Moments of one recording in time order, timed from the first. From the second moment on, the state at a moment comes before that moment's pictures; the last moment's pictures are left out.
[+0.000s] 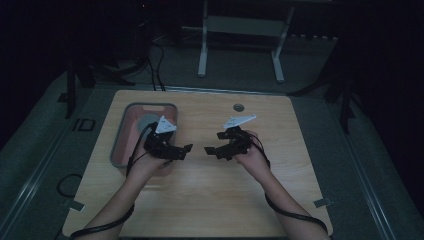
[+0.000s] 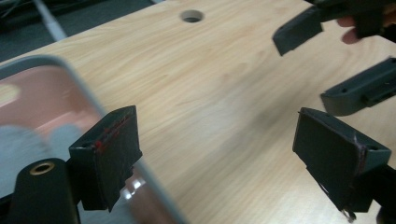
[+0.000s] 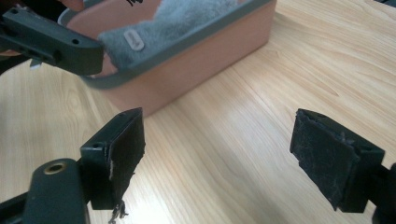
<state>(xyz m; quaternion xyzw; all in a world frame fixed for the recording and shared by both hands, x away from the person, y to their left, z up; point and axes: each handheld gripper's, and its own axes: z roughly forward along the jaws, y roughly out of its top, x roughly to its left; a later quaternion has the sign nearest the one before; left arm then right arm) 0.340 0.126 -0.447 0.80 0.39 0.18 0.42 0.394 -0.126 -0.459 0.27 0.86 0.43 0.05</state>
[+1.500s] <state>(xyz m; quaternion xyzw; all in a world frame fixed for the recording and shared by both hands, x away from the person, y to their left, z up) 0.288 0.041 -0.544 0.84 0.28 0.08 0.45 0.321 -0.255 -0.546 0.26 0.87 0.42 0.08</state>
